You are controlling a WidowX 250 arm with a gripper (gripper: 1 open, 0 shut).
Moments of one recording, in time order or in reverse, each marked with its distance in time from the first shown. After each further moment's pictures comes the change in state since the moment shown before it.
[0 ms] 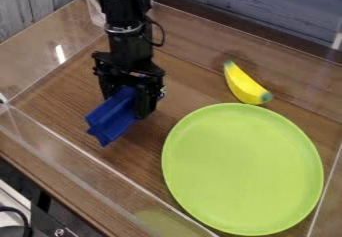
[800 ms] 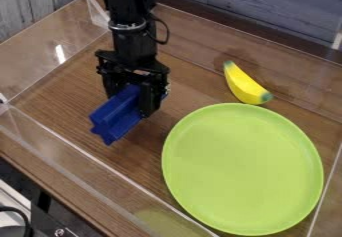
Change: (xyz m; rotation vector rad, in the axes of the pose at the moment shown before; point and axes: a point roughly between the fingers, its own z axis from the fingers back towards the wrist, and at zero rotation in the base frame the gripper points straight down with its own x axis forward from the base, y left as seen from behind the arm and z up) arm 0.002 -0.006 0.003 -0.011 0.007 0.008
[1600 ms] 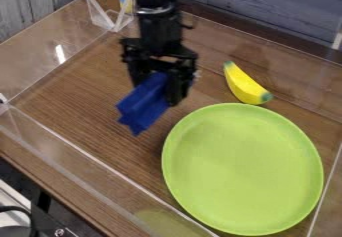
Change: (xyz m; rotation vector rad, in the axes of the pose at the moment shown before) arm 0.014 -0.044 0.023 -0.025 -0.043 -0.051
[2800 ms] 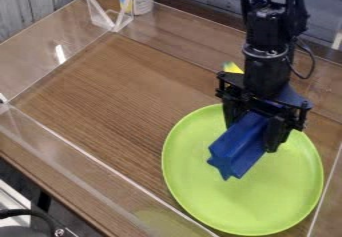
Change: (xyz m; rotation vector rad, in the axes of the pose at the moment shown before) arm 0.013 -0.096 -0.025 -0.017 -0.039 -0.115
